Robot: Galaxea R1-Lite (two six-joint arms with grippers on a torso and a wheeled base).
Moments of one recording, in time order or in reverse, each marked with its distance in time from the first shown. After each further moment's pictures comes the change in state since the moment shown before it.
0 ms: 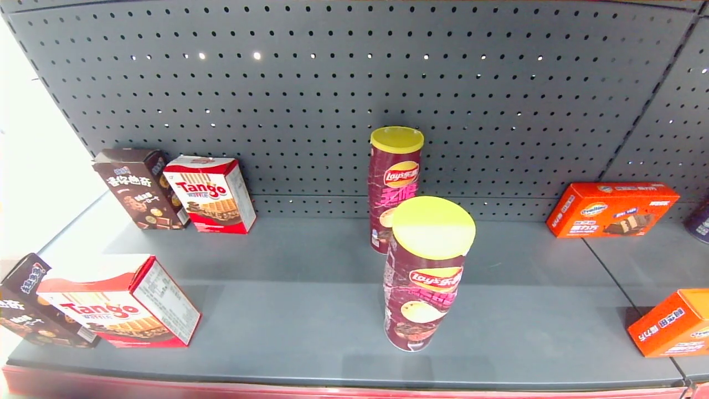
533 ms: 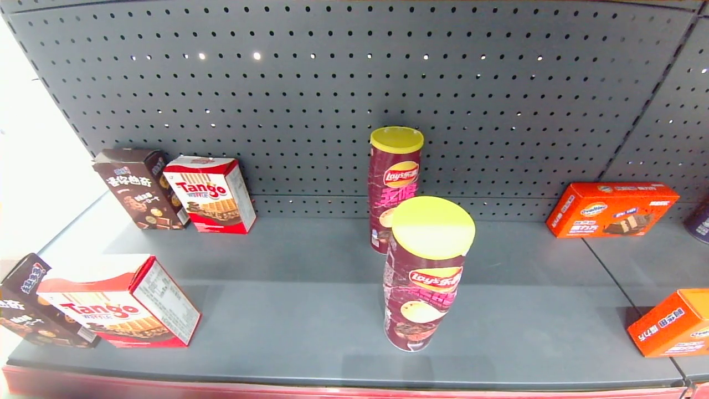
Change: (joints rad) left arm 0.000 -0.014 0.000 0.064 0.096 0.051; right arm 0.000 0.000 0.000 0.000 0.000 0.000
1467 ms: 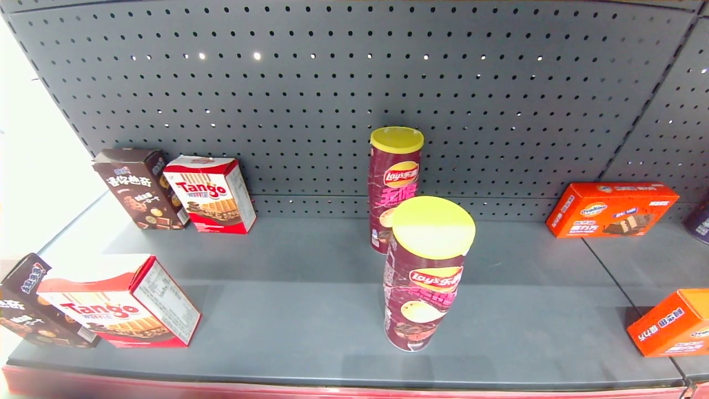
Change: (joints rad) left arm -0.003 0.002 0.000 -0.001 -0.022 -0.013; right arm 0.105 0.505 -0.348 -0.111 0.104 -0.008
